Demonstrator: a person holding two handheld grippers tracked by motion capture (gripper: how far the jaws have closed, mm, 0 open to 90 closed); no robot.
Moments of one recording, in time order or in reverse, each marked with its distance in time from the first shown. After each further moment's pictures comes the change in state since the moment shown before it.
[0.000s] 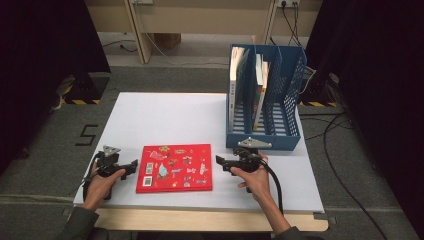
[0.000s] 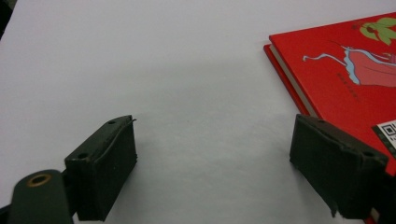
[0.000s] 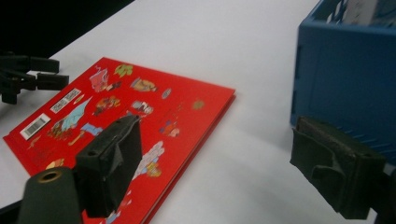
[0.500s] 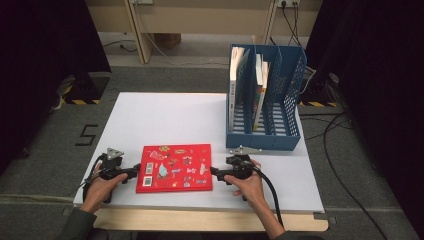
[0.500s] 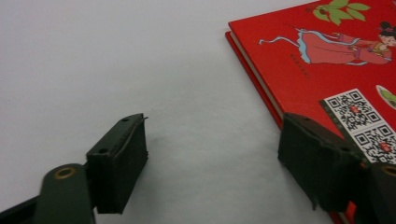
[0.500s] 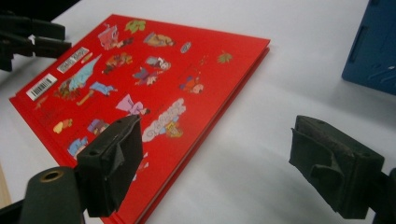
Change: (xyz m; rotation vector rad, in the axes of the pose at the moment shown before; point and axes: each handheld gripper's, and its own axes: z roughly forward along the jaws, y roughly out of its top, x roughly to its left) left arm -0.012 -0.002 -0.008 0.027 -0.056 0.064; right arm 0.011 -0.023 0.016 0.106 0.048 -0.003
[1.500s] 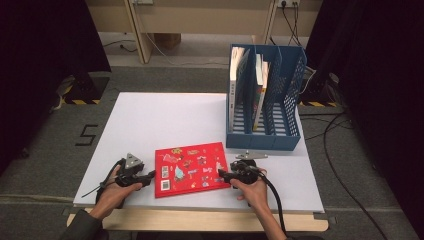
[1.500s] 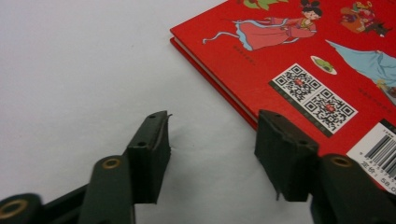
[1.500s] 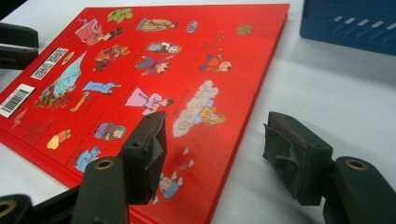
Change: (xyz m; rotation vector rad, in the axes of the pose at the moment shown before) left arm -0.052 -0.001 -0.005 0.000 -0.138 0.132; right arm -0.007 -0.018 -0.010 0.032 -0.083 0.050
